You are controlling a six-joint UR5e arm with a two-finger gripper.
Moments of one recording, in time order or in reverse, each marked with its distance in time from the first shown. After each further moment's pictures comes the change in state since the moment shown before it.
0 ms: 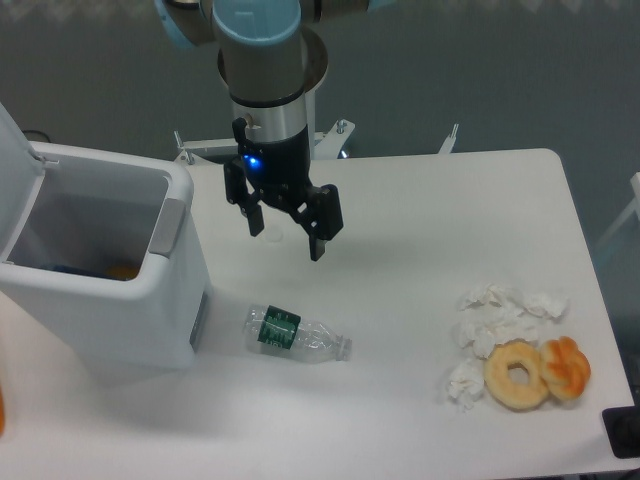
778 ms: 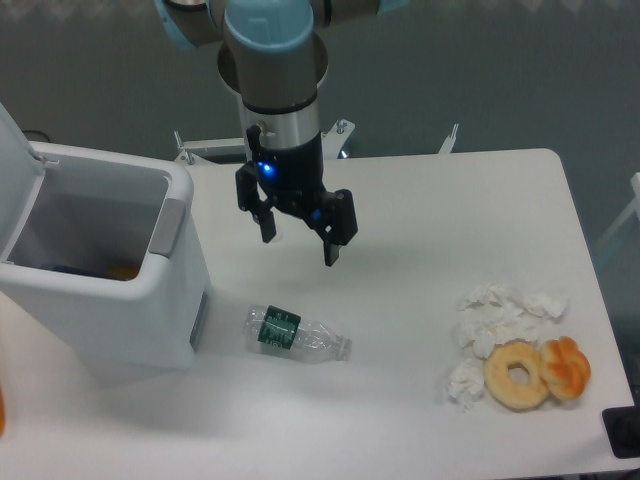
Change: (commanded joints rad) arm 0.021 -0.049 -0.005 0.000 0.002 -0.100
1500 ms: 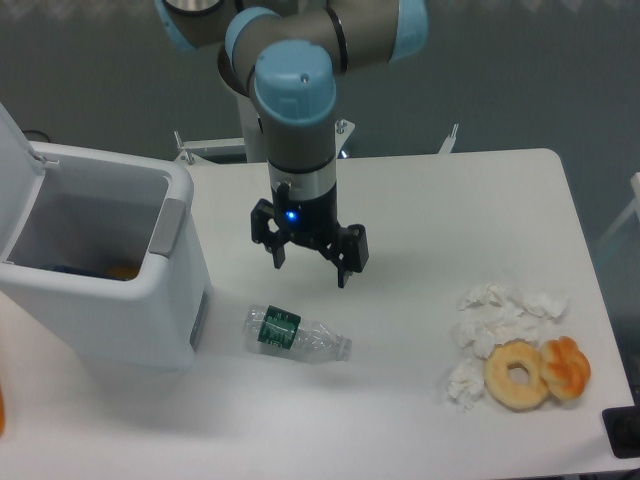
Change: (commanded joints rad) arm 0.015 -0.107 -0.032 0.038 0.005 -0.043
